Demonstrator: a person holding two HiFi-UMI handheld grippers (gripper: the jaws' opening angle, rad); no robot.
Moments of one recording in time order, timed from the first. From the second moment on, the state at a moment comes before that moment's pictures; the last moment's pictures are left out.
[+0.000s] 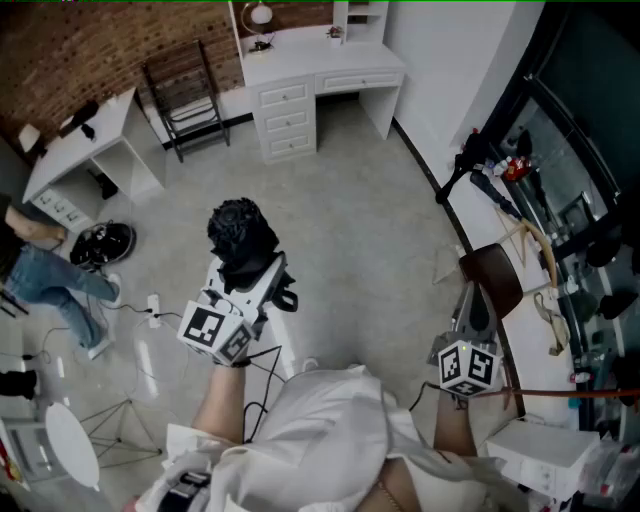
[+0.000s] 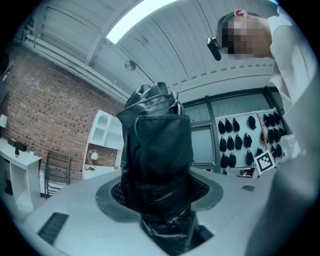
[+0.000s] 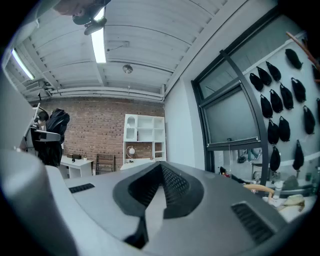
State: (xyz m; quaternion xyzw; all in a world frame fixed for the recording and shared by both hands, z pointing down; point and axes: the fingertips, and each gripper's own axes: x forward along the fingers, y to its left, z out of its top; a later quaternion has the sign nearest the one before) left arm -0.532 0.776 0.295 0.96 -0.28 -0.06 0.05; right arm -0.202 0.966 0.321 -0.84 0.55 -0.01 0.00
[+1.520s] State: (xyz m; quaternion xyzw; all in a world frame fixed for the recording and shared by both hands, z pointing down) left arm -0.536 0.735 0.326 0.97 -0.24 -0.05 0.08; right arm -0.227 0.918 0.340 -0.85 0.53 -0.02 -0.02
